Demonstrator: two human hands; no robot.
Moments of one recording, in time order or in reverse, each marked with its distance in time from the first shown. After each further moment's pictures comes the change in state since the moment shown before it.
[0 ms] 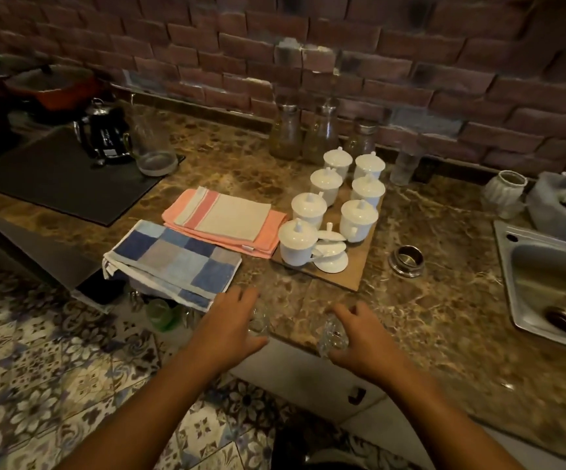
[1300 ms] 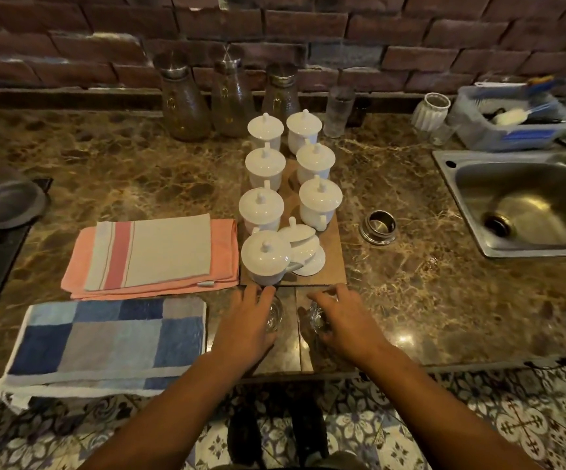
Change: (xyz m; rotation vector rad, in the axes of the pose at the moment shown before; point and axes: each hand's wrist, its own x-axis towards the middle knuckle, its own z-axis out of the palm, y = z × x) left_hand 0.163 -0.025 0.037 0.136 -0.266 0.344; right_hand 0.105 -0.012 0.032 0.027 0.040 0.344
